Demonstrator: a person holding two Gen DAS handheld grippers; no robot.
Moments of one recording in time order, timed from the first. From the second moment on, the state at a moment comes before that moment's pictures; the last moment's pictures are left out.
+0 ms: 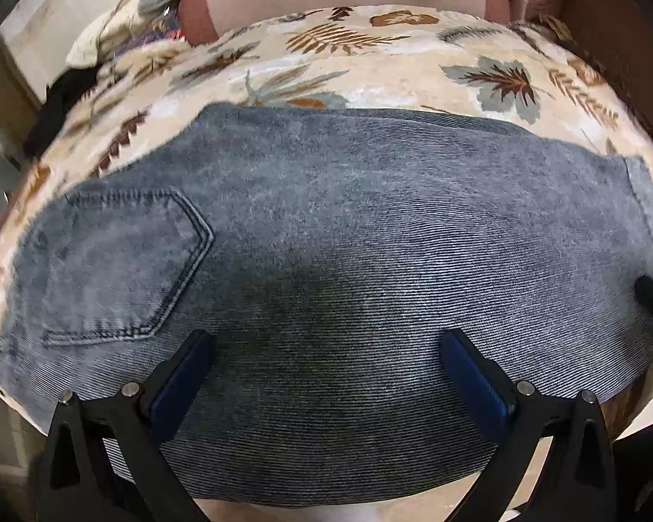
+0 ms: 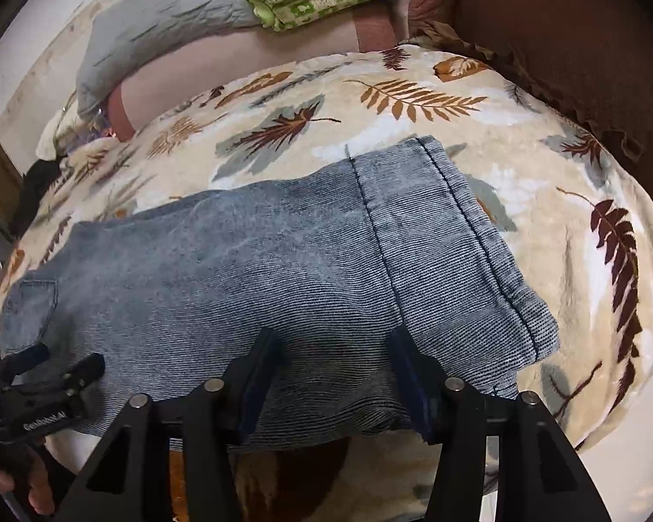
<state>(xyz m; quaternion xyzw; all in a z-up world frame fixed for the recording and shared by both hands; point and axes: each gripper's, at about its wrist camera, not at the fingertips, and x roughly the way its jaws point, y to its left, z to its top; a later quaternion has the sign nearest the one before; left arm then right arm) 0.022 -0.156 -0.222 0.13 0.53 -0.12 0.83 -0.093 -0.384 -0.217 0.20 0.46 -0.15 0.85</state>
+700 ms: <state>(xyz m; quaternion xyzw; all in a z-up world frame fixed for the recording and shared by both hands) 0.015 -0.154 -0.224 0.12 0.53 -0.13 0.83 -0.080 -0.349 -0.221 0.05 0.48 -0.20 0.85</state>
